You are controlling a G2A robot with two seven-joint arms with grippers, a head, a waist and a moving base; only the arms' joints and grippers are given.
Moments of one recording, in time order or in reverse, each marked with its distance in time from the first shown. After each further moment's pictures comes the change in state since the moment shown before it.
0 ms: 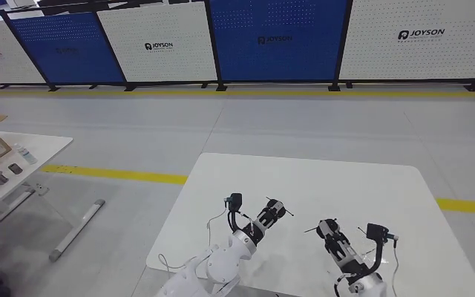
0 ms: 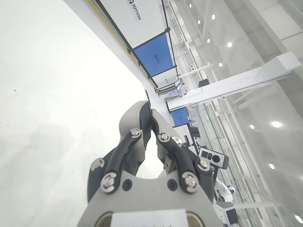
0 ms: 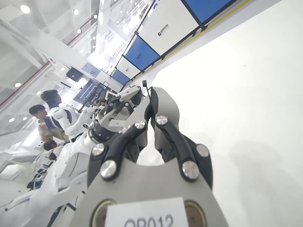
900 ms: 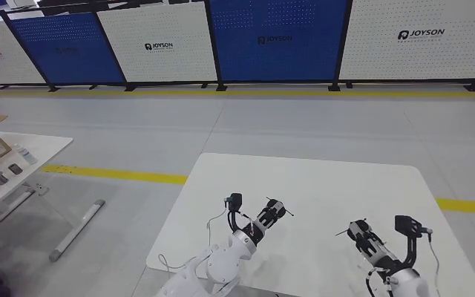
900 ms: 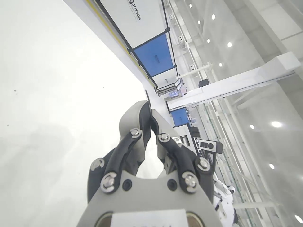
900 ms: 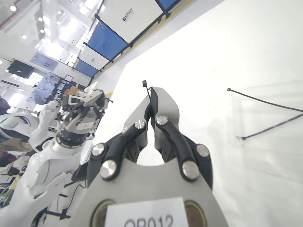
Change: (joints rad) left arm 0.000 0.000 0.000 0.000 0.000 0.000 0.000; right arm -0.121 0.079 0.281 -0.148 0.005 0.187 0.252
